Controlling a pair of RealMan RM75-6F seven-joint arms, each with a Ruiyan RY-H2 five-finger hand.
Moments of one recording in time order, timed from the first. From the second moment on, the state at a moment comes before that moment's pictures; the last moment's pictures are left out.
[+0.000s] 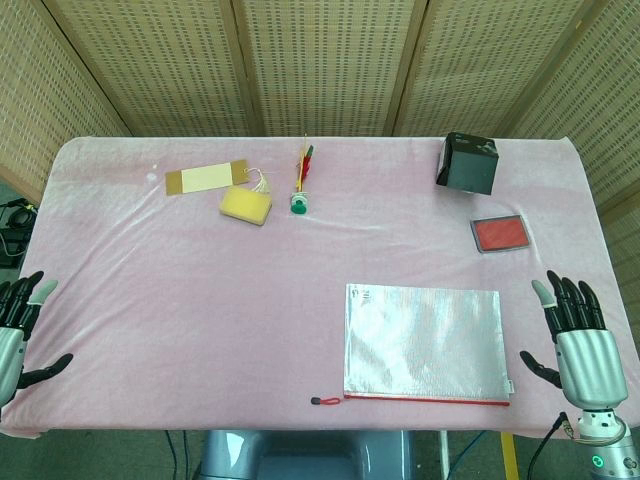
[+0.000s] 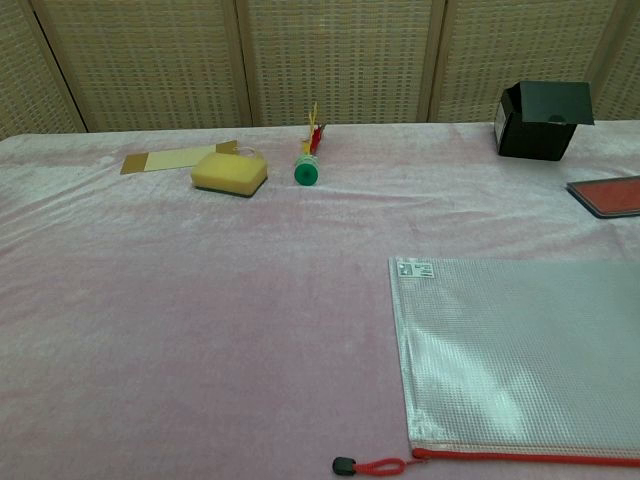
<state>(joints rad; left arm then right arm) -0.05 -1.01 -0.01 -1.81 1.58 1.56 0.09 0.07 -1.12 0.08 -1.74 -1.63 1.59 -0.18</state>
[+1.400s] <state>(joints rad) -0.11 -1.06 -0.06 -1.78 1.44 1.45 0.18 0.74 -1.35 0.07 -1.80 -1.45 0.62 -0.21</state>
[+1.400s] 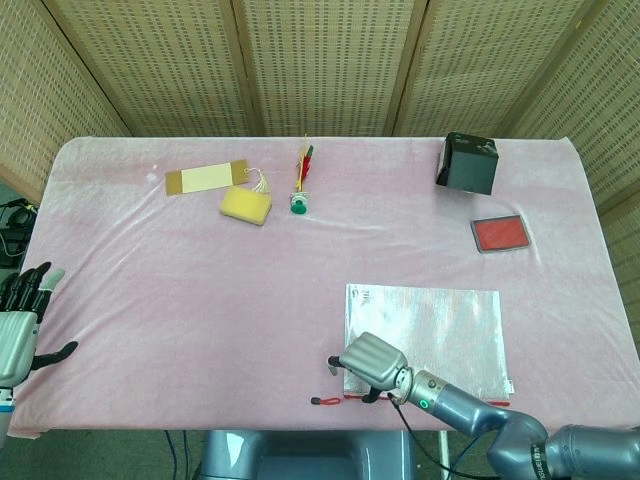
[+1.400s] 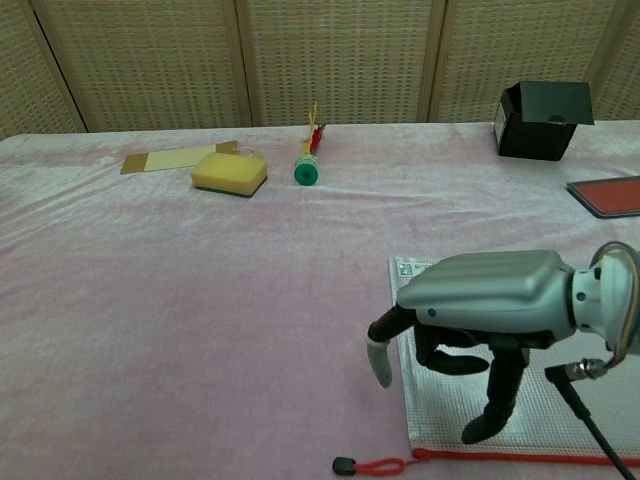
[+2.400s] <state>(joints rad) -0.12 -1.06 -0.06 -1.78 1.43 1.45 0.17 0.82 -1.58 0.00 -1.71 -1.22 0.66 -0.40</state>
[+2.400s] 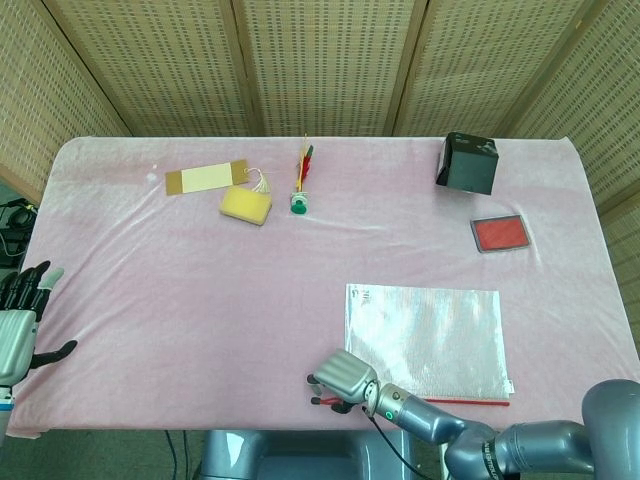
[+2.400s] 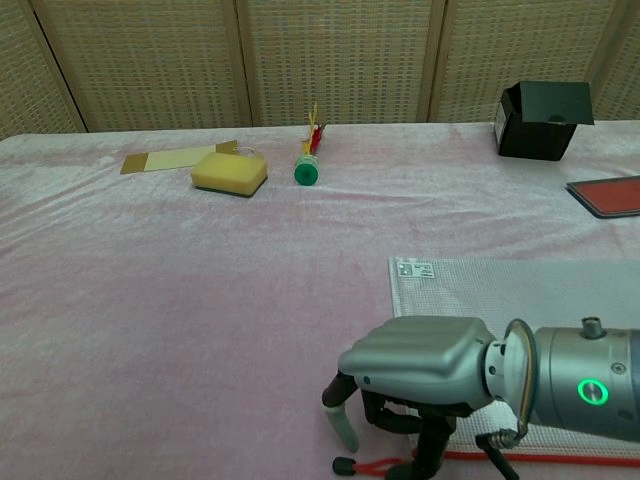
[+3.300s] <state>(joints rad) -0.12 -1.06 -0.06 -1.78 1.43 1.45 0.17 0.84 -1.59 -0.04 -1.67 -1.19 0.67 -0.39</state>
